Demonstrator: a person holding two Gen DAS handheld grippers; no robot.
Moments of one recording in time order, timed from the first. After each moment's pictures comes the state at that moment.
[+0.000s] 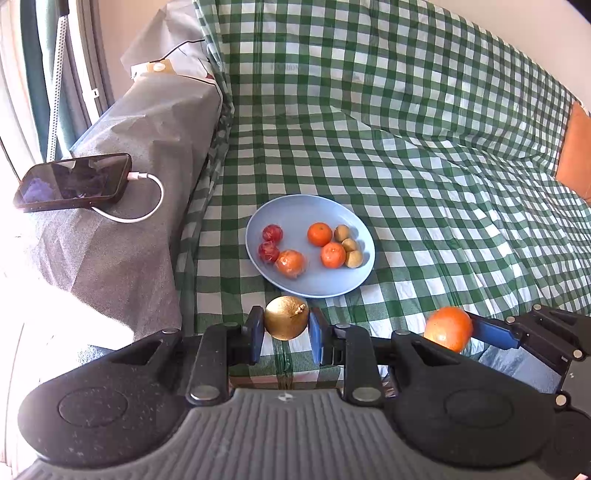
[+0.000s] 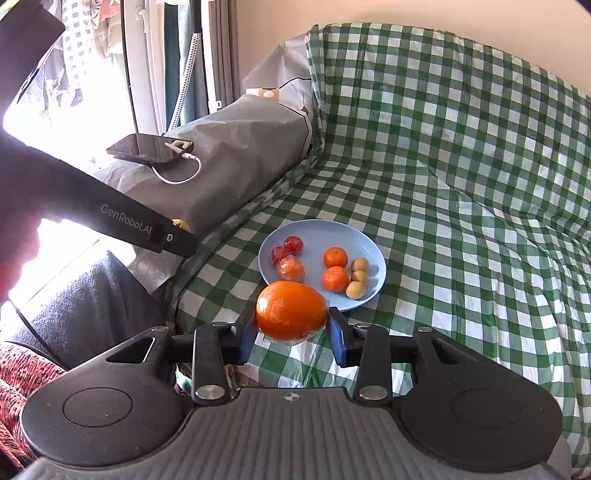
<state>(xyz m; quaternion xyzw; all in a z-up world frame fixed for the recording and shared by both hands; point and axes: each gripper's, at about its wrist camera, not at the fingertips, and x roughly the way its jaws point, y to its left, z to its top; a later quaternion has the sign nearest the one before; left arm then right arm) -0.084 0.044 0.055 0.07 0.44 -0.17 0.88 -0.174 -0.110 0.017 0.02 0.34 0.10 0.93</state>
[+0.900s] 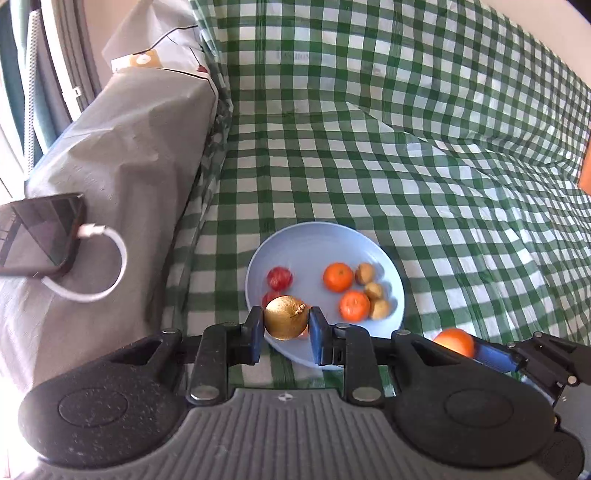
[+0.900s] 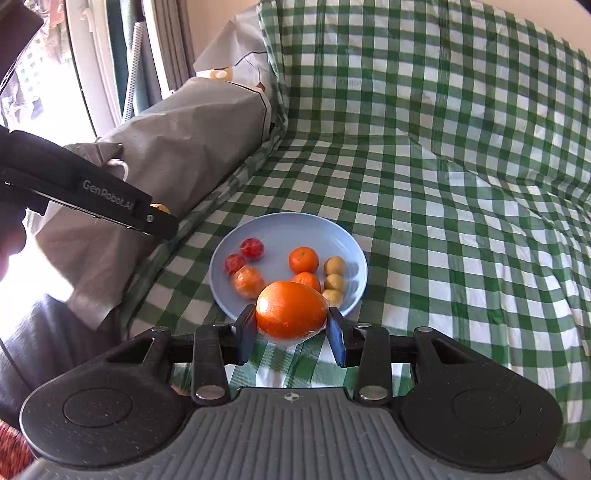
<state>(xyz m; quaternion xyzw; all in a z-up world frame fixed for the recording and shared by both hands) 0.033 0.003 0.024 0.07 0.46 -0.16 0.87 -0.083 -0.130 -0.022 0.07 0.39 0.06 0.92</state>
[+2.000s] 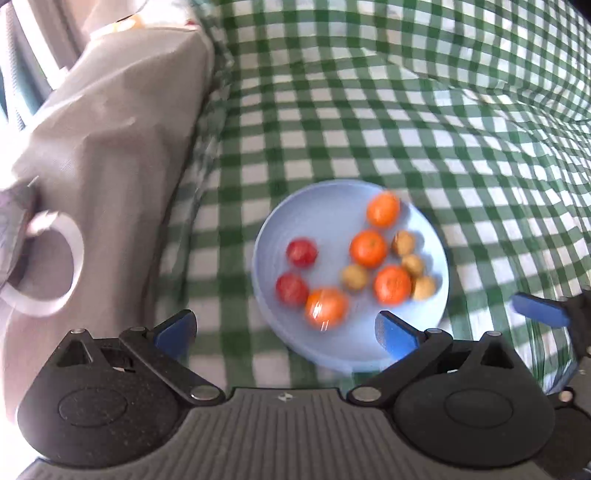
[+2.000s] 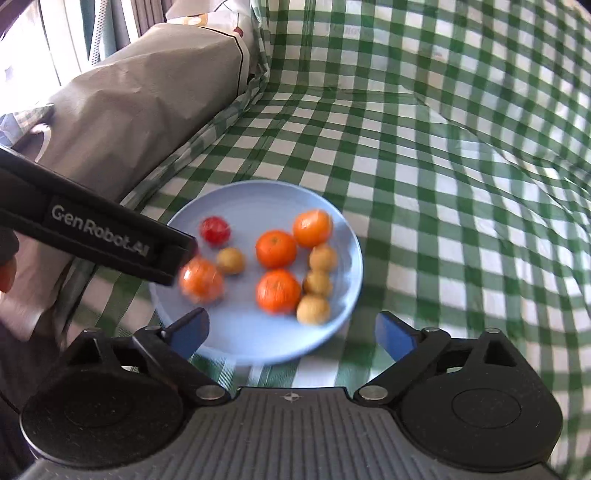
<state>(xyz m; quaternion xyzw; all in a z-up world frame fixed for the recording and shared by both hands) 0.056 -0.013 -0.023 0.13 0.51 -0.12 0.84 -0.020 -0.124 -0.074 0.04 0.45 0.05 0.89</state>
